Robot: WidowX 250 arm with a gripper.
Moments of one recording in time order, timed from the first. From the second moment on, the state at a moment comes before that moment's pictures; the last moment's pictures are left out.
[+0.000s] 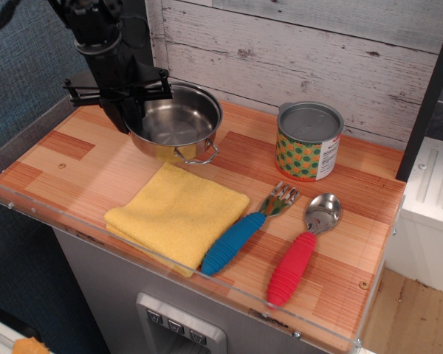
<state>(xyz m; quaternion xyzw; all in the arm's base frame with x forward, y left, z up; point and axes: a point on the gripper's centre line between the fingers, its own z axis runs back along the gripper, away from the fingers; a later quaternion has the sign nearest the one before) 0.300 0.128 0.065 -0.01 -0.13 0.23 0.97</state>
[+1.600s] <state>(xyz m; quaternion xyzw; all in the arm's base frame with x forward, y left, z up) 0.259 0.090 0.034 -0.03 -0.08 -0.01 1.00</state>
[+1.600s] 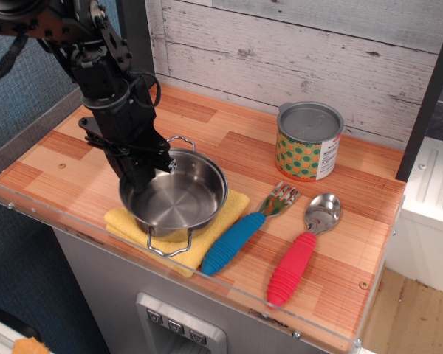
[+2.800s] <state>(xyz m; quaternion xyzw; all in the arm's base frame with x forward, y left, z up) 0.254 0.102 0.035 -0.04 -0.07 0.01 1.00</state>
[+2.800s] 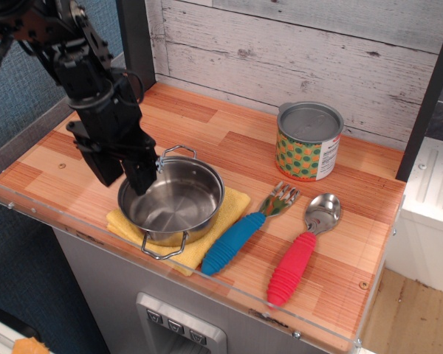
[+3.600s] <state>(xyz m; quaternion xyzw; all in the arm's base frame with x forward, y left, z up) 0.280 0.106 0.084 0.02 -0.09 0.12 0.99</state>
